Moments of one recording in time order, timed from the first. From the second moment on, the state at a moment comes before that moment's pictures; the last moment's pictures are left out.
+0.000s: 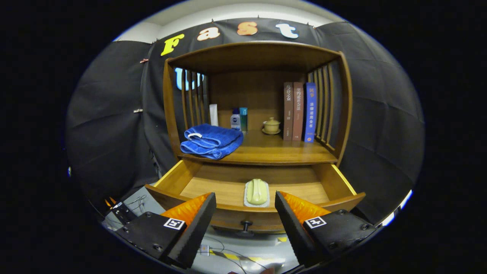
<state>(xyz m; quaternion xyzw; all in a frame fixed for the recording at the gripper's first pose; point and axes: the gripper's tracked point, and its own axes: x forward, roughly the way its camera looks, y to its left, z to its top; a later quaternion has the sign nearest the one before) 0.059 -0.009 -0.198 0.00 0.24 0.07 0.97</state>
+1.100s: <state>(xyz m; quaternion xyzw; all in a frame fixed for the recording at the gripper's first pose) 0.197 -0.030 -0.377 -0.03 0.54 -0.01 0.84</state>
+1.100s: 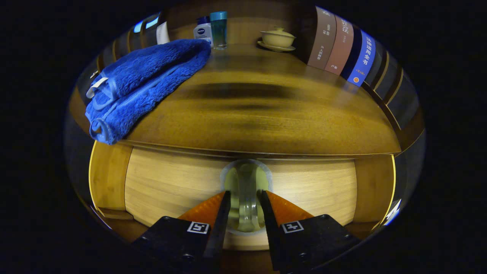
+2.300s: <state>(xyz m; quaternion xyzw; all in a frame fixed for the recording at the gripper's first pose) 0.225 -0.053 -0.198 0.03 0.46 0.02 0.88</state>
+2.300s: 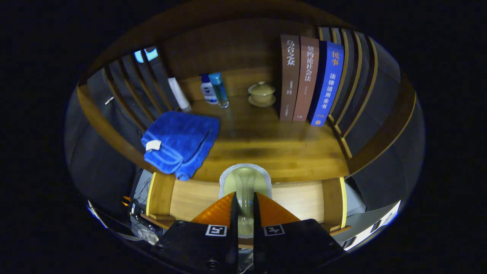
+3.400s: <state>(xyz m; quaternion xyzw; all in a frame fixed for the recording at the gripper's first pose) 0.338 -0.037 -0.262 0.01 0.49 -0.03 0.87</state>
